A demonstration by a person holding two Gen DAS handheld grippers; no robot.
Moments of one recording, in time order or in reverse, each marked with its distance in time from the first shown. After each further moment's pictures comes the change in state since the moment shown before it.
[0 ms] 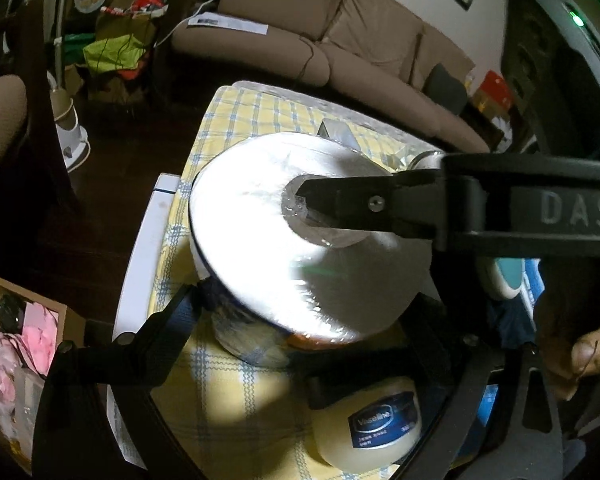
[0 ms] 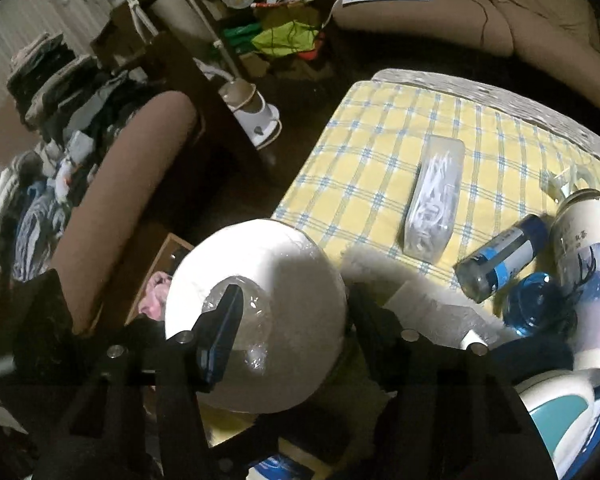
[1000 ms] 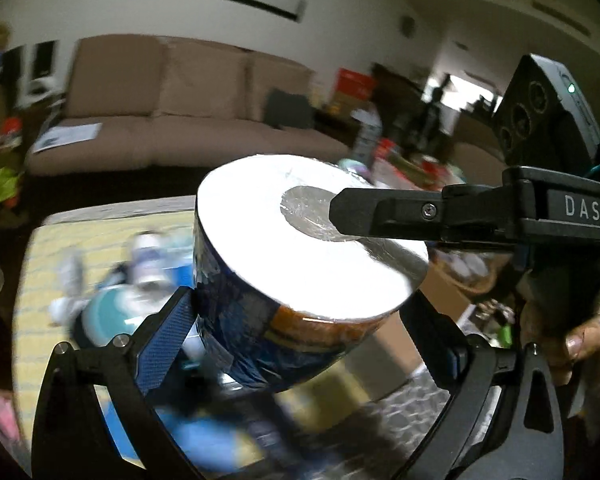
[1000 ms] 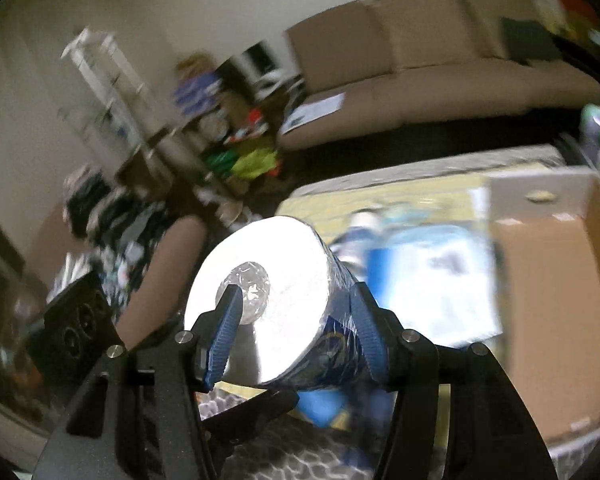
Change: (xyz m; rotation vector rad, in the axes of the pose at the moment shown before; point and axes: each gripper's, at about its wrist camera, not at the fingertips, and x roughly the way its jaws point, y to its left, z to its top) left arm -0.104 -0.334 -0.023 0.394 -0.129 -0.294; right arm -0.366 -0.117 -0.170 0.271 -0.424 0.004
